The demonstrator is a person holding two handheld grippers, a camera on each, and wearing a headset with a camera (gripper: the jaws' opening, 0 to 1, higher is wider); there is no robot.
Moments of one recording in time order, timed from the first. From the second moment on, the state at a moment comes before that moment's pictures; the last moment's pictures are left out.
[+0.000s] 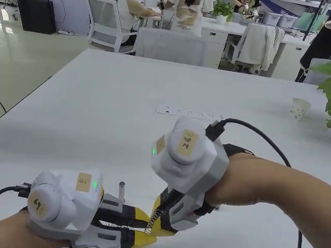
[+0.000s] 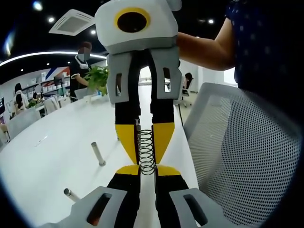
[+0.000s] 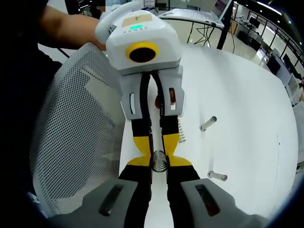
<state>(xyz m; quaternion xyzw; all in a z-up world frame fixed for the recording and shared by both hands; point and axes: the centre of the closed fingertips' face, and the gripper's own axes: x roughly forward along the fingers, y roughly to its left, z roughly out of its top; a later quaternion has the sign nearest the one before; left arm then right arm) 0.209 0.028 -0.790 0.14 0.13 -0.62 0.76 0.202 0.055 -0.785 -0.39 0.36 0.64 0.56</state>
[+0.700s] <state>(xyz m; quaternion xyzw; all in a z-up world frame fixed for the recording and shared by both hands) 0.211 0.027 -0.791 0.13 0.13 -0.62 0.77 0.206 0.055 -0.785 -0.40 0.36 0.64 0.55</state>
